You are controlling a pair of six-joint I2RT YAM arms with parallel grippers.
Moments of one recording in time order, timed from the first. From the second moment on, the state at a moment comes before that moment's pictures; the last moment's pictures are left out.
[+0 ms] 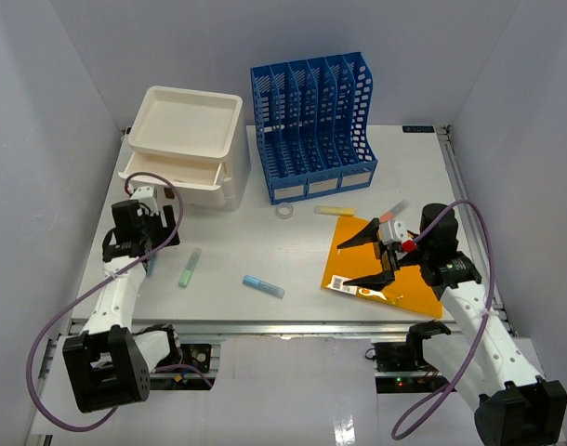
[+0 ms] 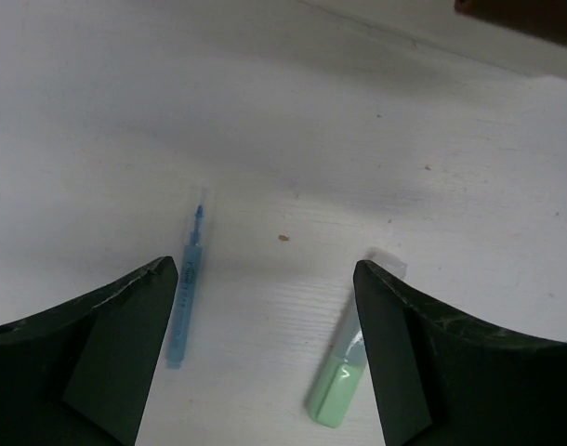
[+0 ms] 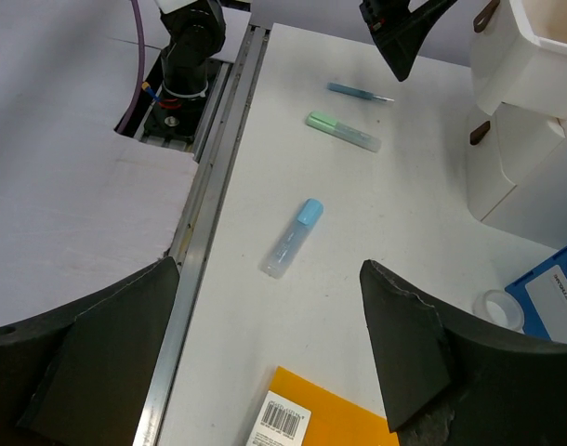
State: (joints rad) left arm 0.18 1.06 0.66 -0.29 0.08 0.01; right arm 0.23 0.80 0.62 -0.21 -1.47 -0.60
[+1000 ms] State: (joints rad) left arm 0.31 1.28 0.52 -0.13 0.14 0.35; right arm 0.22 0.78 0.61 -0.21 -1.48 -0.59
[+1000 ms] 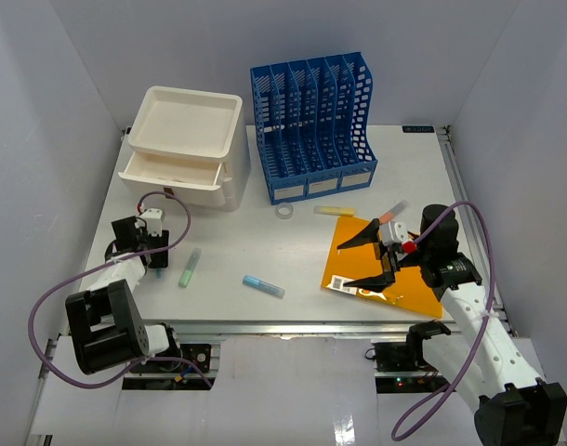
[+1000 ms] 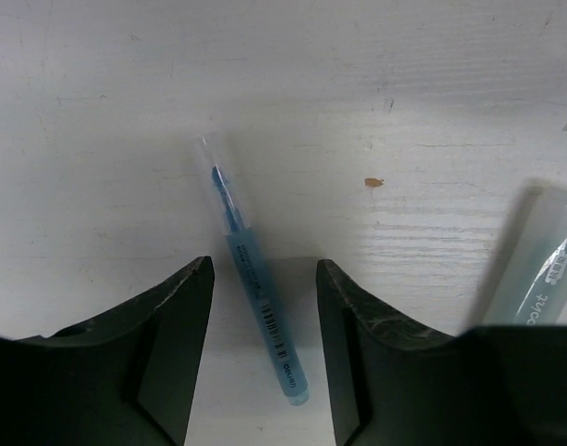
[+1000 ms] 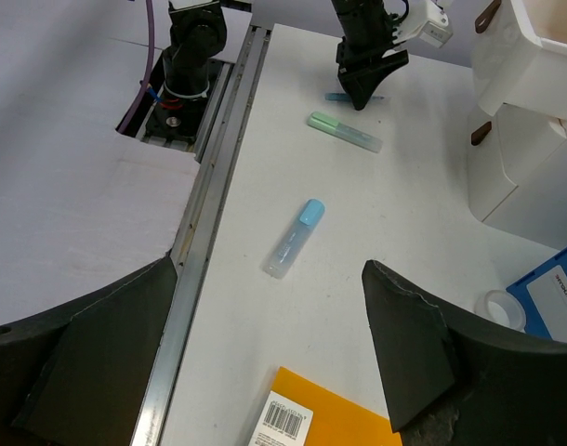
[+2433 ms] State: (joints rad) left arm 0.31 1.02 0.90 -0.52 0.48 -0.17; right arm 0.18 0.77 0.61 -0.21 -1.48 -0.58
